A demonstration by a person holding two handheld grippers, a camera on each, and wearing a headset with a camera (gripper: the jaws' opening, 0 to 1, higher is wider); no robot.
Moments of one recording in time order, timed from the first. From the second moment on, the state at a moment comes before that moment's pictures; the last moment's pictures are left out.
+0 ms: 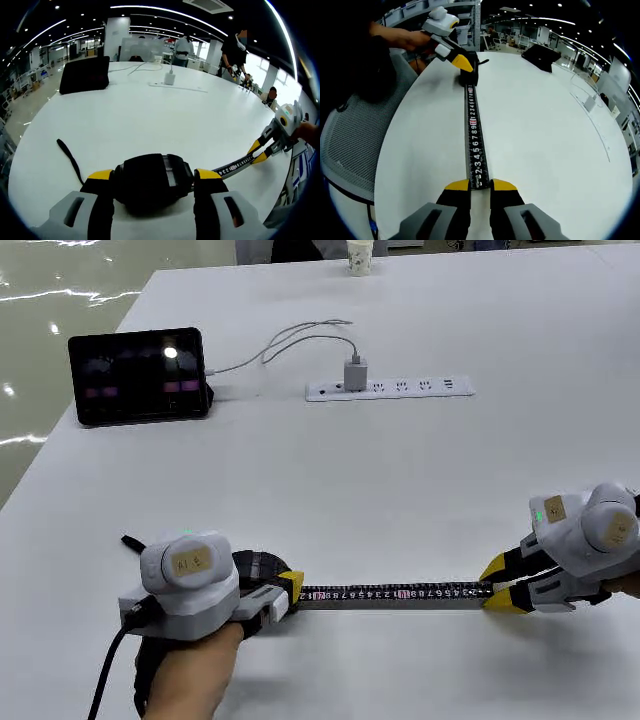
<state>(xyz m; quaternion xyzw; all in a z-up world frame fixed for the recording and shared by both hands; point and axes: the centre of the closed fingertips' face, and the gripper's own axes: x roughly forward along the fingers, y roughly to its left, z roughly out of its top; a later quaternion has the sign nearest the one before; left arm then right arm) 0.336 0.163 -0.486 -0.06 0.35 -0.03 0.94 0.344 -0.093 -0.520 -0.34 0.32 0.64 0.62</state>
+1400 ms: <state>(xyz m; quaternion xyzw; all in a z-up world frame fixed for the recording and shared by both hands) 0.334 0.164 -0.489 -0.03 0.37 -0.01 0.93 0.345 -0.096 -0.523 -0.35 0.32 0.64 0.61</state>
